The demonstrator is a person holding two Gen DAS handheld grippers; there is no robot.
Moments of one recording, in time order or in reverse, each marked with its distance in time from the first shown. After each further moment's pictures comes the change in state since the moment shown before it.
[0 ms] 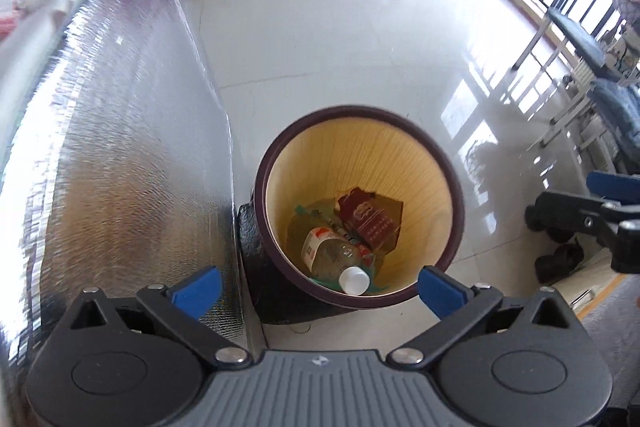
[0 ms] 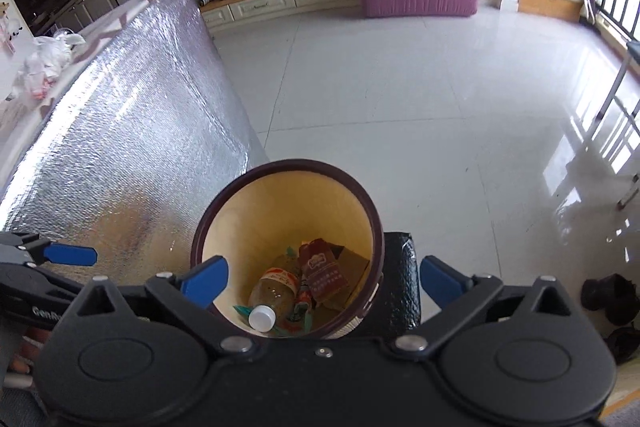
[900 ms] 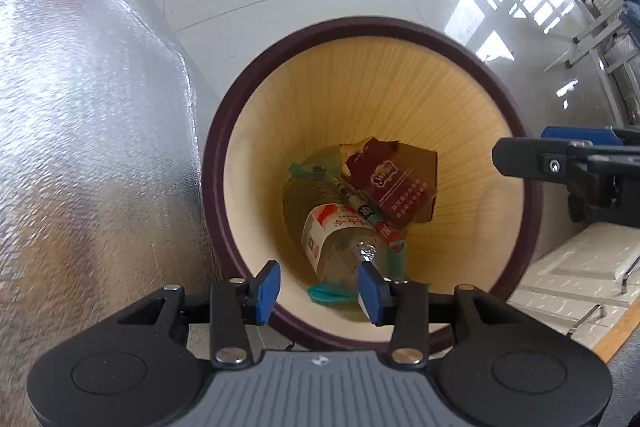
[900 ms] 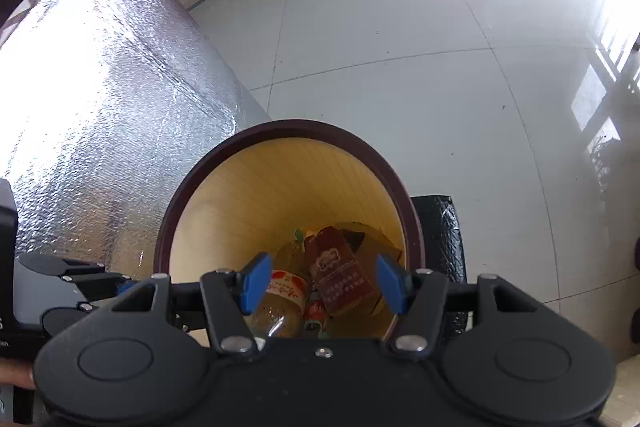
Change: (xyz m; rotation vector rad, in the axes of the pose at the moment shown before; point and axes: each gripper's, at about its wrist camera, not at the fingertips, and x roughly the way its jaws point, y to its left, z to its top) left arm 0.155 -0.011 0.041 0.103 0.268 0.028; right arm 0.145 -0.022 0.014 0.112 0.181 0.087
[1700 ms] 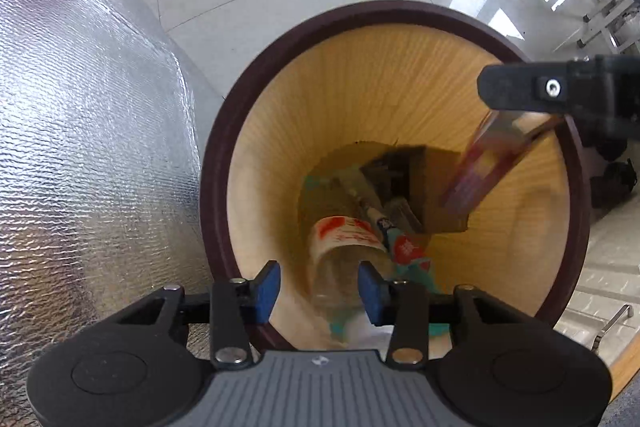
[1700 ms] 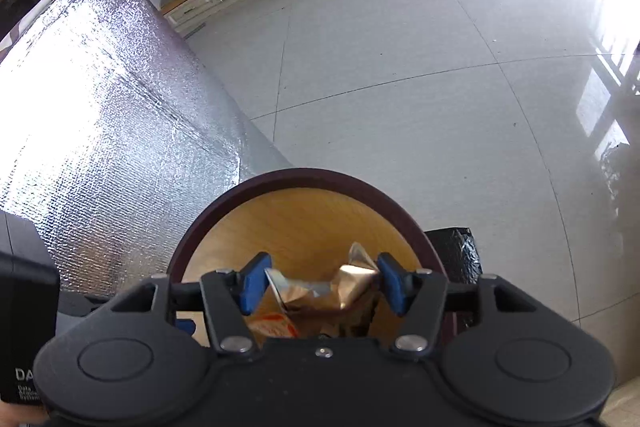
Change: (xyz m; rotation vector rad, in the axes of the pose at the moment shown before) left arm 0.046 0.005 0.029 0.062 0.054 0.042; right arm 0.040 0.002 0.032 0.048 -0.065 0.024
